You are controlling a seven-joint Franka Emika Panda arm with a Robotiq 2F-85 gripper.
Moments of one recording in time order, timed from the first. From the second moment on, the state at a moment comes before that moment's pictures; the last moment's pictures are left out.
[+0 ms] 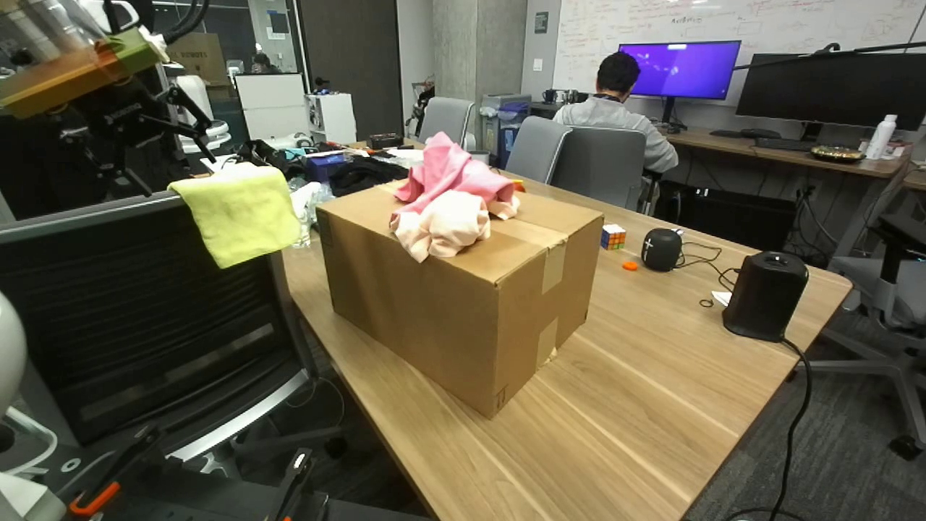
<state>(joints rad) 0.25 -0.56 0.26 -2.66 -0.29 2.37 -0.16</state>
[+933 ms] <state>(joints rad) 0.16 -0.44 0.39 -2.64 -0.52 2.59 0.13</state>
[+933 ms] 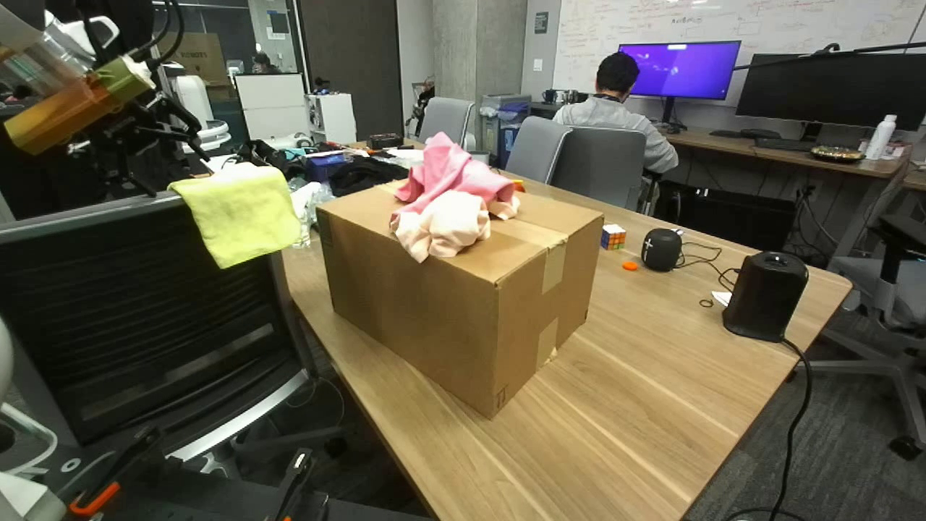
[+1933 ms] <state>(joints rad) 0.07 -0.38 0.47 -2.63 -0.66 2.66 0.30</state>
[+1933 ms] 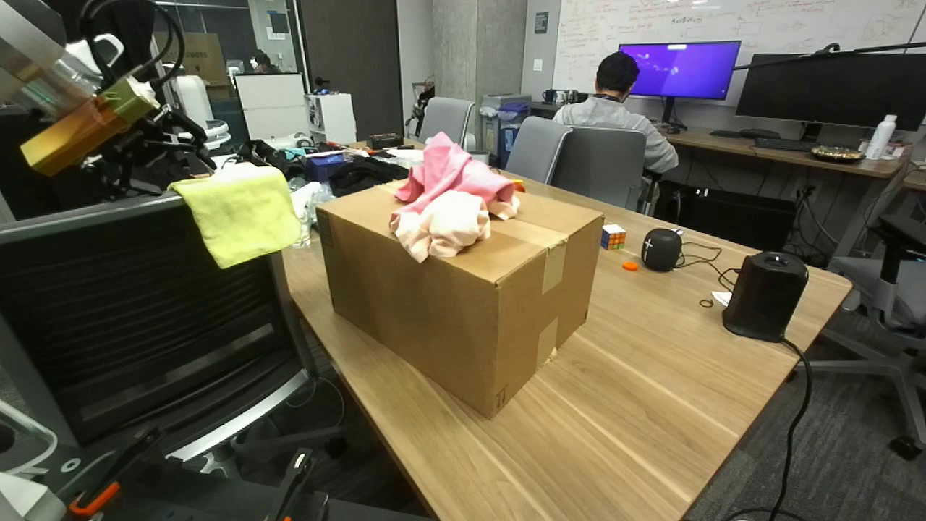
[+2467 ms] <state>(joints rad) 0.04 -0.34 0.49 -2.60 -0.70 2.66 0.32</state>
